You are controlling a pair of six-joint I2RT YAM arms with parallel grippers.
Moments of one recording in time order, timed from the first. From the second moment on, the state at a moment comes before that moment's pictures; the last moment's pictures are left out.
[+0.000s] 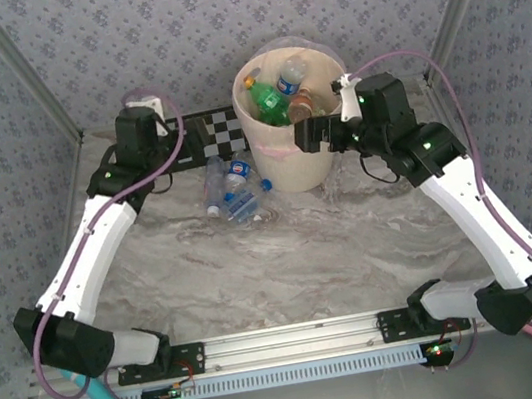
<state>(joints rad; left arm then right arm) -0.38 1.36 1.41 -0.56 -0.07 -0.40 0.48 1.24 1.53 -0.78 -0.11 0.38</state>
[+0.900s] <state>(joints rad) -0.29 1.93 1.53 -0.78 0.14 -0.33 0.57 1.22 1.56 -0.81 0.01 0.37</state>
